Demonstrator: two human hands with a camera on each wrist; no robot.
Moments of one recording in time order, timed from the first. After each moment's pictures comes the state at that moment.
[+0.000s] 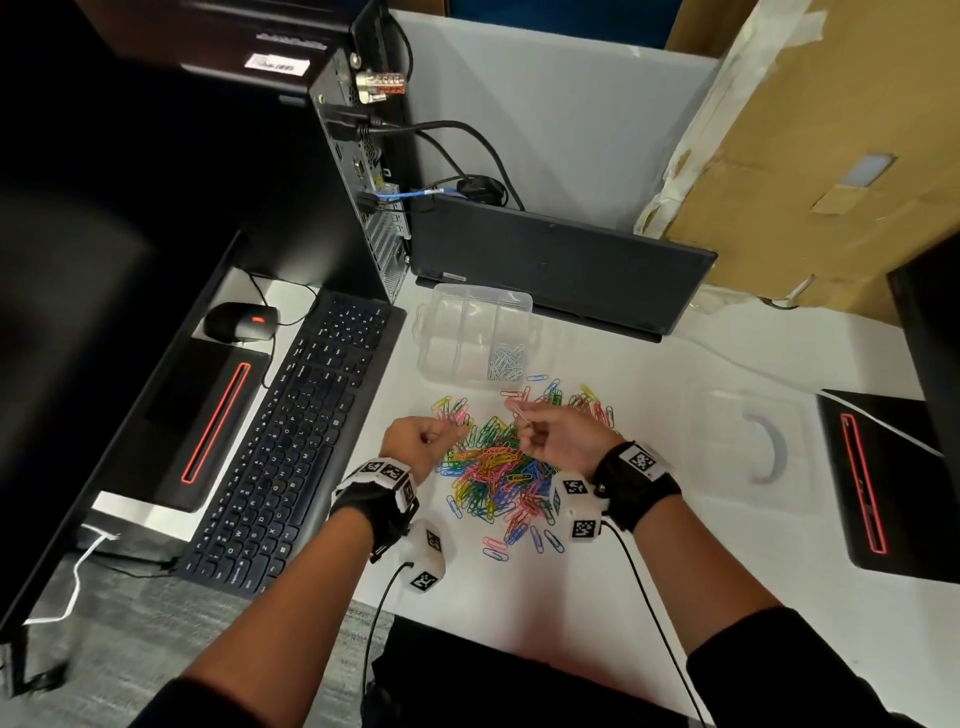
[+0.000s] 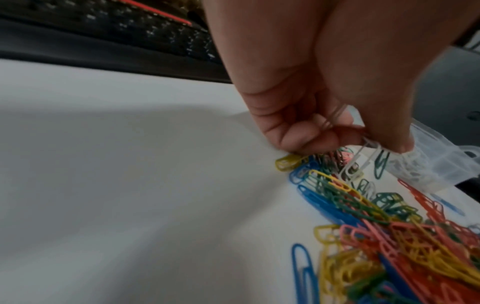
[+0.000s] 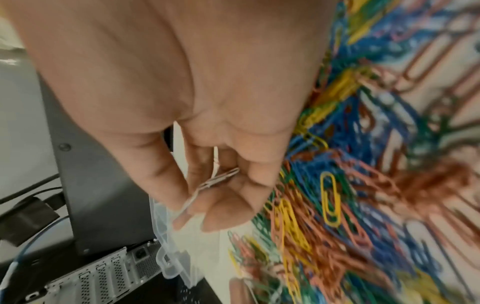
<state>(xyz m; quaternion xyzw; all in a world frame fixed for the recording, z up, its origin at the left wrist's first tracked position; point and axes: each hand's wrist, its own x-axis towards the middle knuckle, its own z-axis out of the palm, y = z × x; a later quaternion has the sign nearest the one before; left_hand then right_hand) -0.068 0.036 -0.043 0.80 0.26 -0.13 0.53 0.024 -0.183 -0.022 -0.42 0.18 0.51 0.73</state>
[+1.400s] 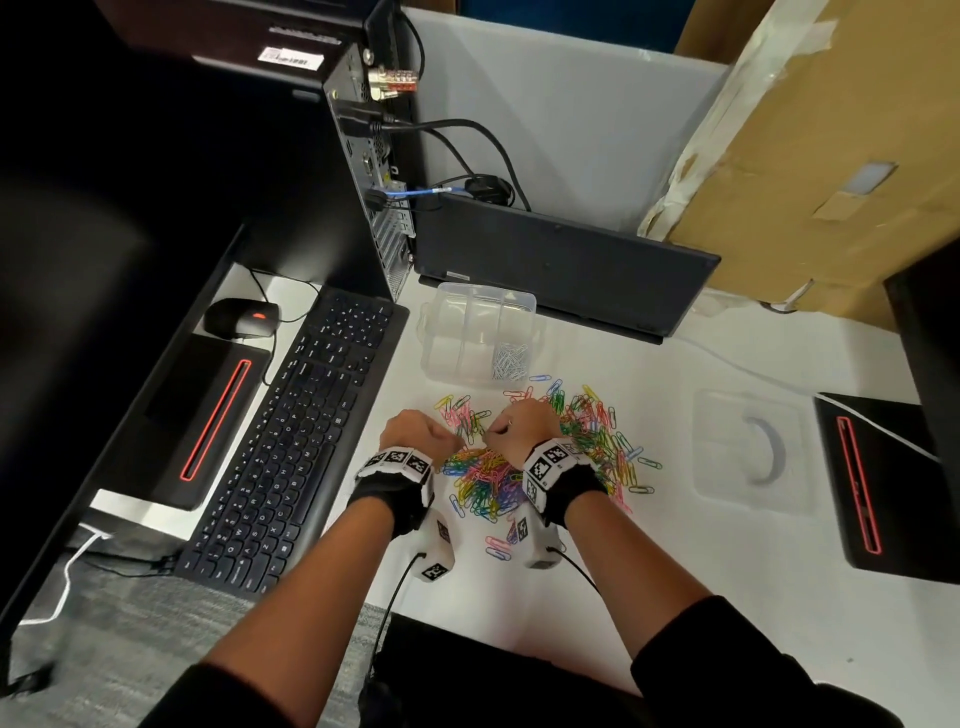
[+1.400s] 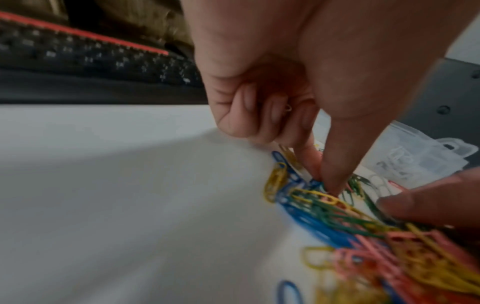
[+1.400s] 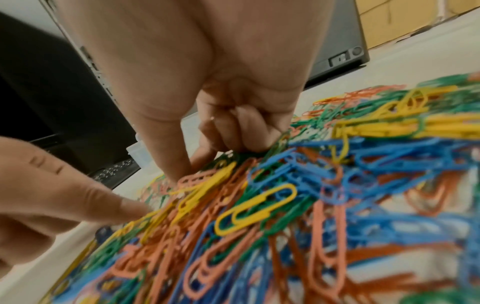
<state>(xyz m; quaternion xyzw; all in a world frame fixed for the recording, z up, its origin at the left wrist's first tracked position) -0.053 0.029 -0.017 0.85 0.33 -0.21 0.35 0.006 -0.125 -0.027 -0.91 -0.12 0.28 0.26</state>
